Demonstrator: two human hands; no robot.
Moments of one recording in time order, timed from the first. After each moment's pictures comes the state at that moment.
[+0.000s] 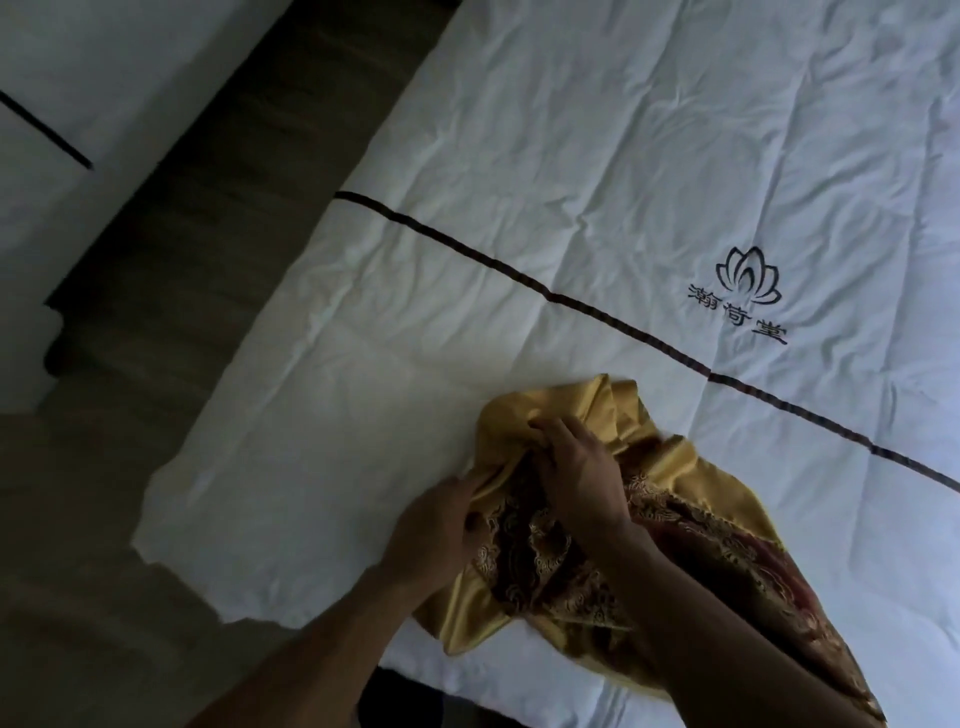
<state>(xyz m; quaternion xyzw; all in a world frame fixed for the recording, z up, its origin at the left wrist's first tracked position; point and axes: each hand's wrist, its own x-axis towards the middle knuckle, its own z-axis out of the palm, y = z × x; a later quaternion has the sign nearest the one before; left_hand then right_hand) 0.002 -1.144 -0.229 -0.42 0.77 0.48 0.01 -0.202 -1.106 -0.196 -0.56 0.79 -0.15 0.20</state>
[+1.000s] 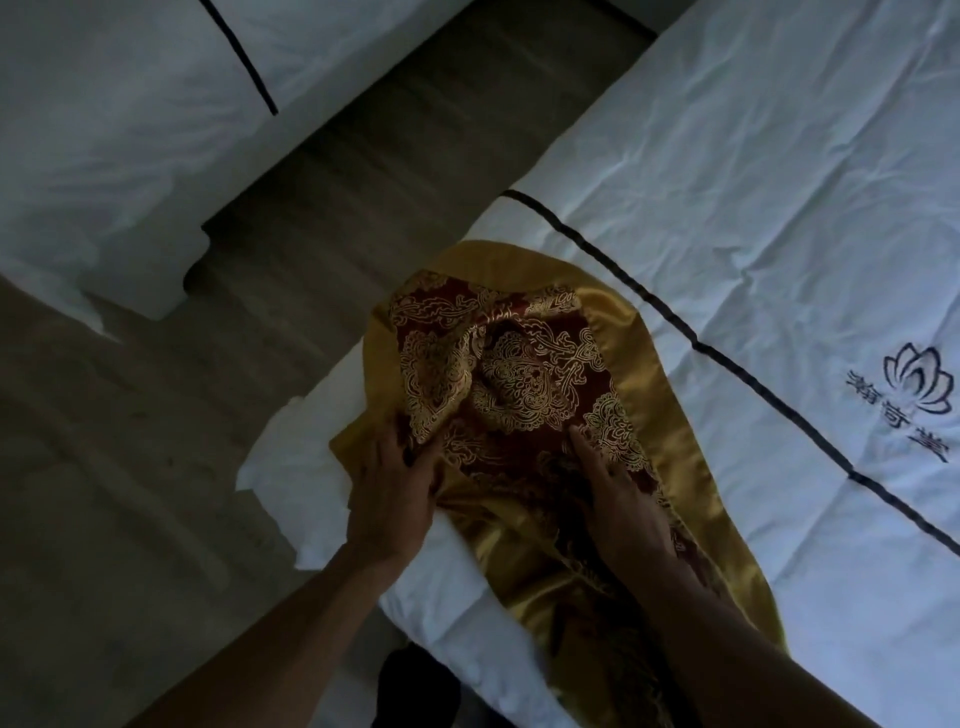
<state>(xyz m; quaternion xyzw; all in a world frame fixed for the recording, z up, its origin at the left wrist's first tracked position) 0.145 -1.204 -0.247 -0.62 0.75 0.22 0.02 -0.129 -1.153 -0.224 -0.60 0.75 0.10 0.27</state>
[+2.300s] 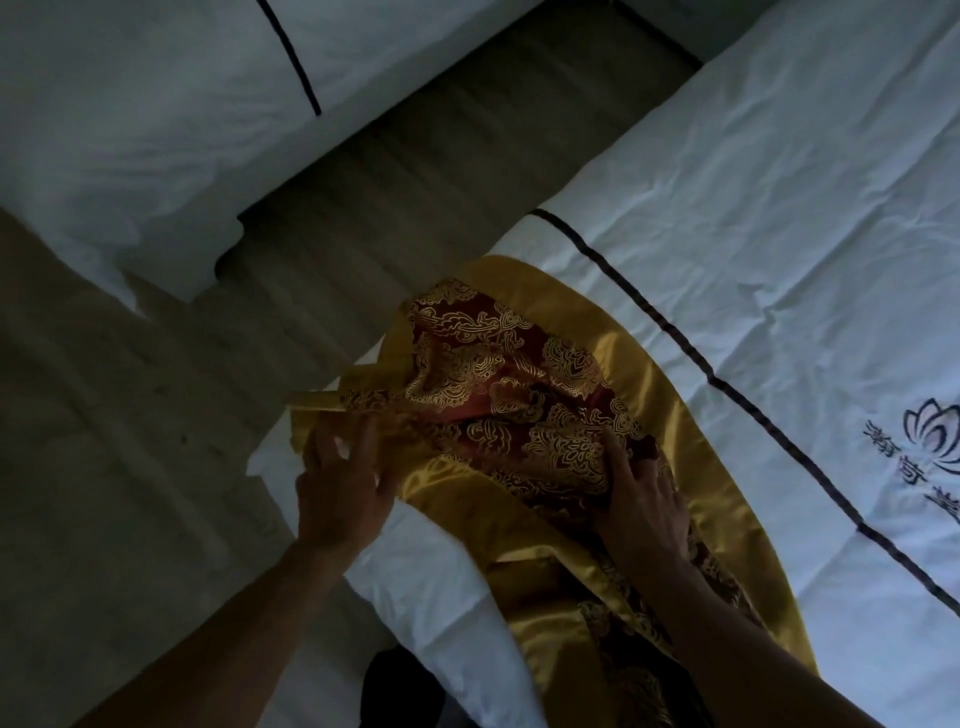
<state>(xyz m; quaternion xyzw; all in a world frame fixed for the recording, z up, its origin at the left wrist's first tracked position) 0.188 -1.213 -0.241 -0.74 0.64 0.21 0.00 -0.145 -1.186 -0.213 -0.58 0.77 0.13 0.24</state>
